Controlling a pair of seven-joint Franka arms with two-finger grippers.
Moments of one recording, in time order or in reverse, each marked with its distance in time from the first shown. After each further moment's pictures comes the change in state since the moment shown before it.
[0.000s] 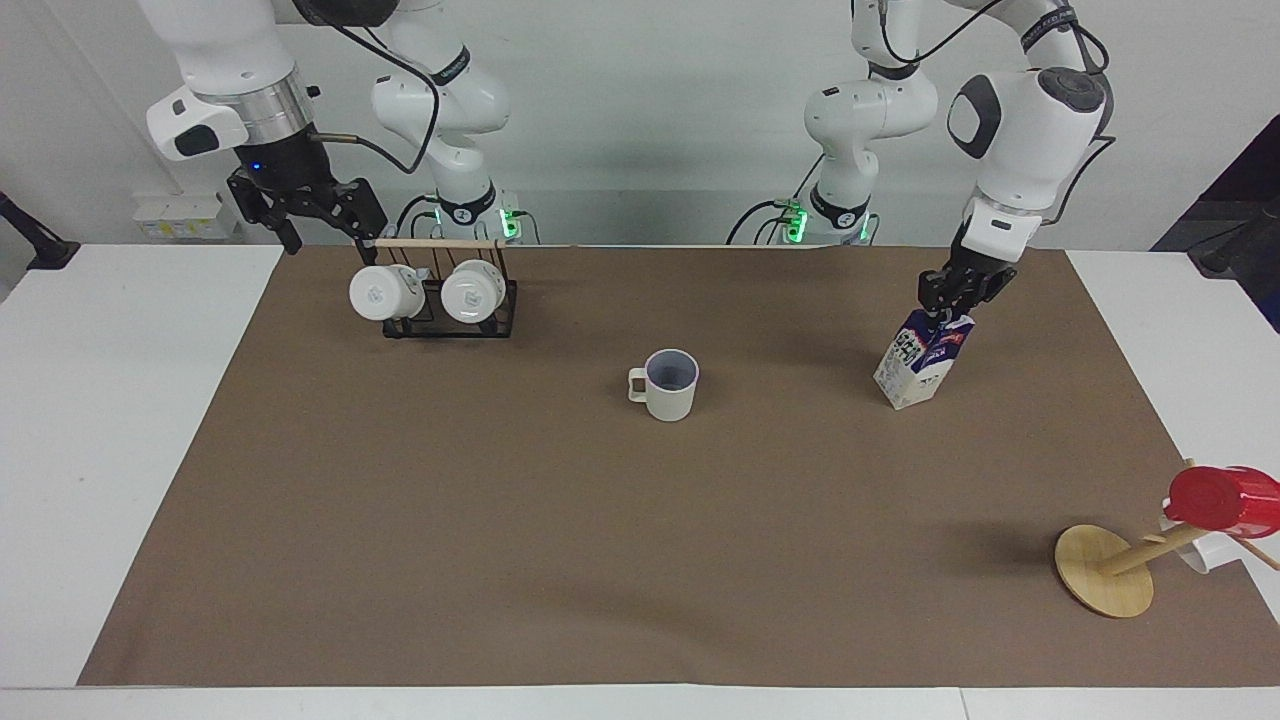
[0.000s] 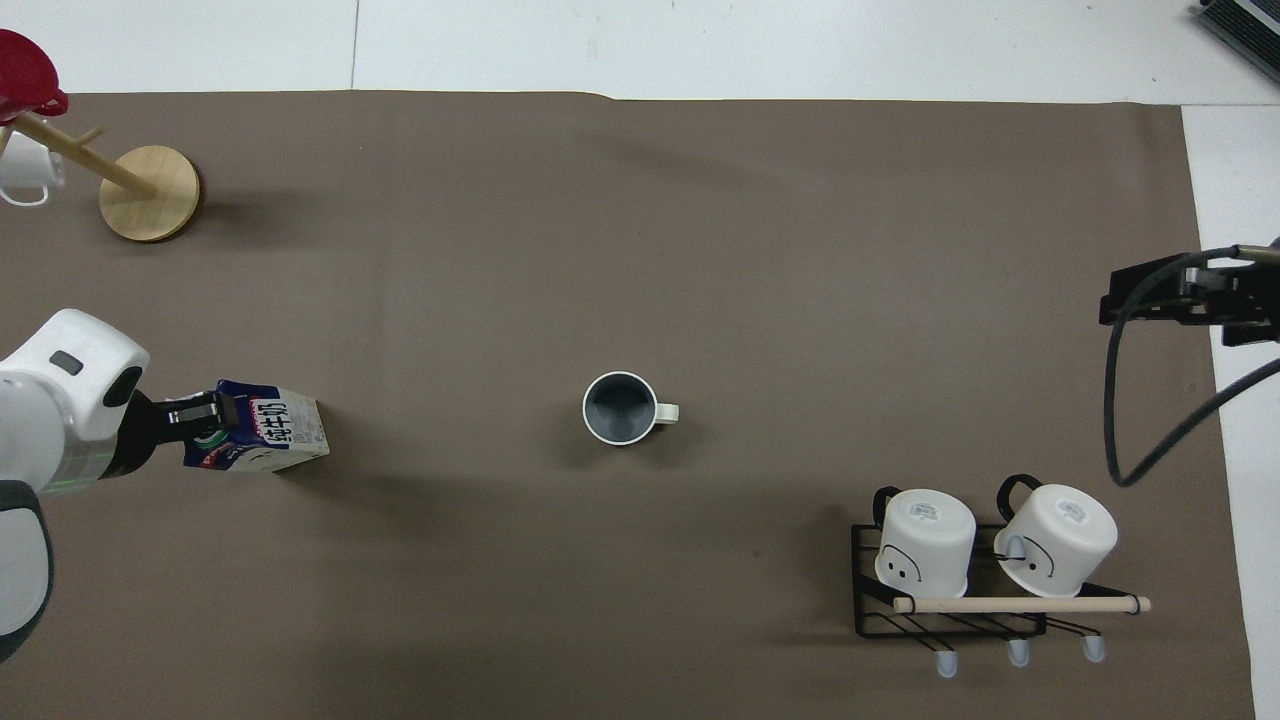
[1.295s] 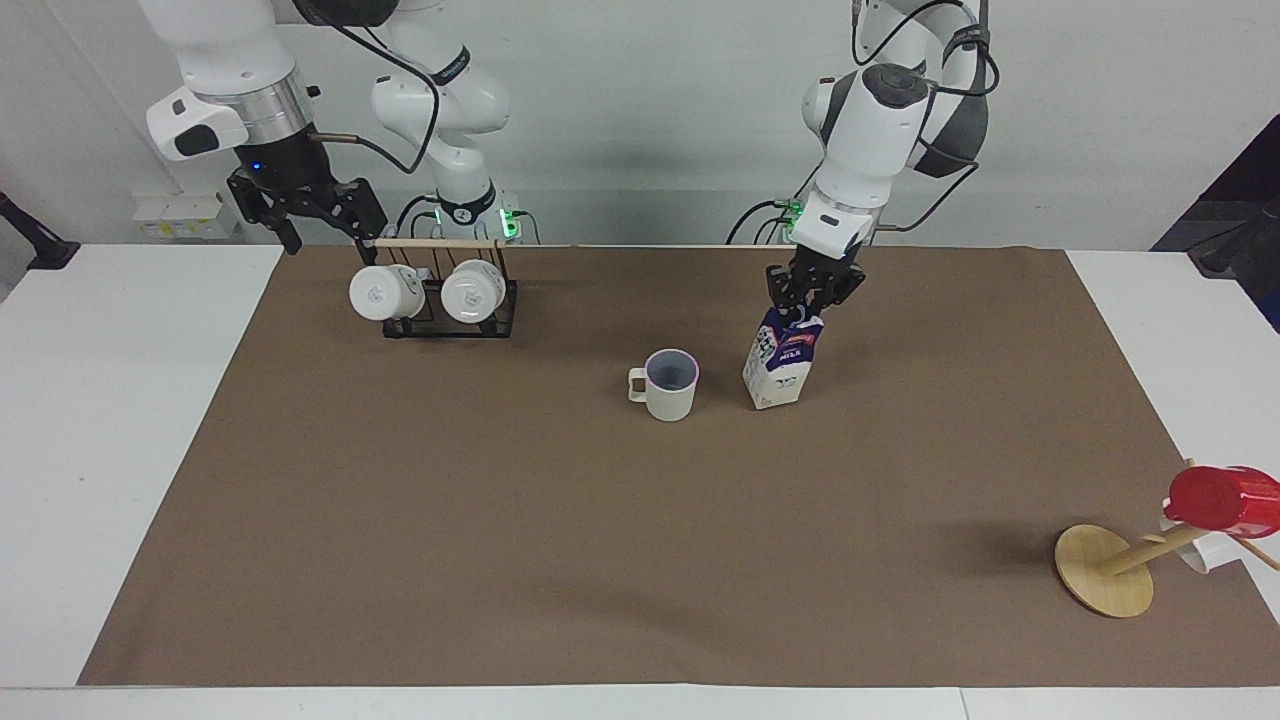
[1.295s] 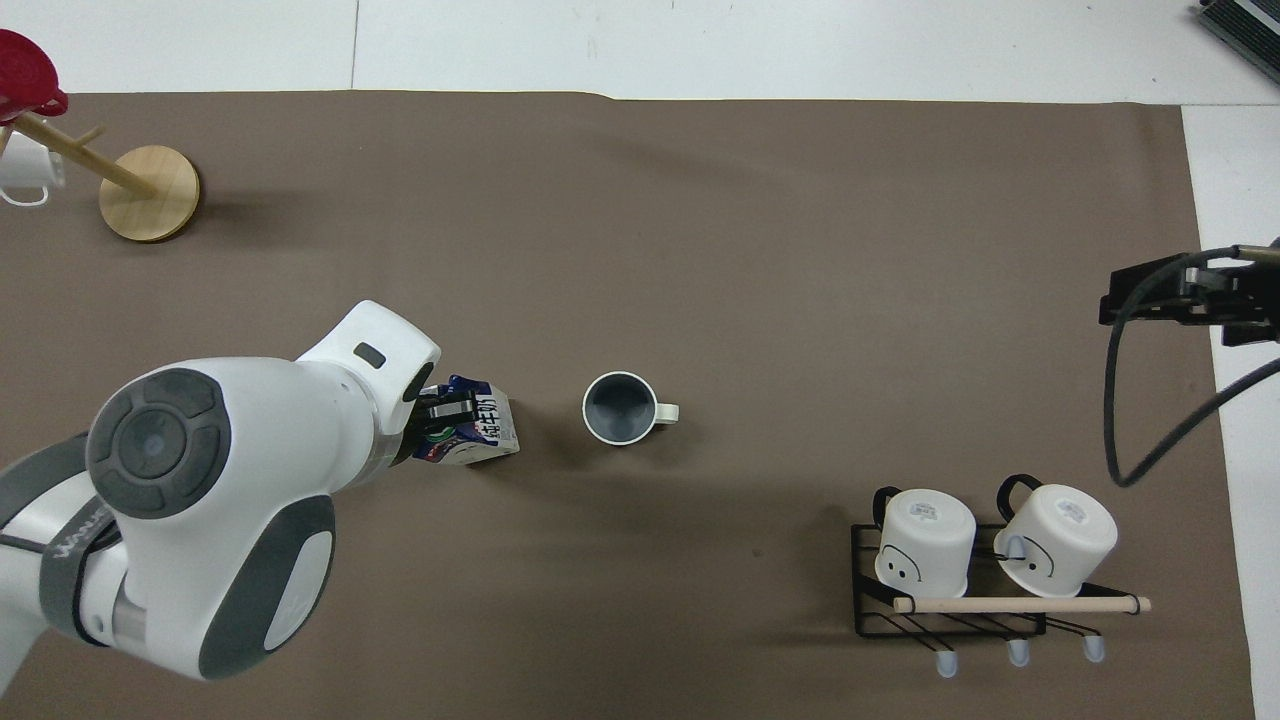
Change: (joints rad) left arm -0.396 0.154 -0.017 0.163 -0.009 0.020 -0.354; right arm 0.000 0.000 0.000 0.000 0.000 0.000 0.000
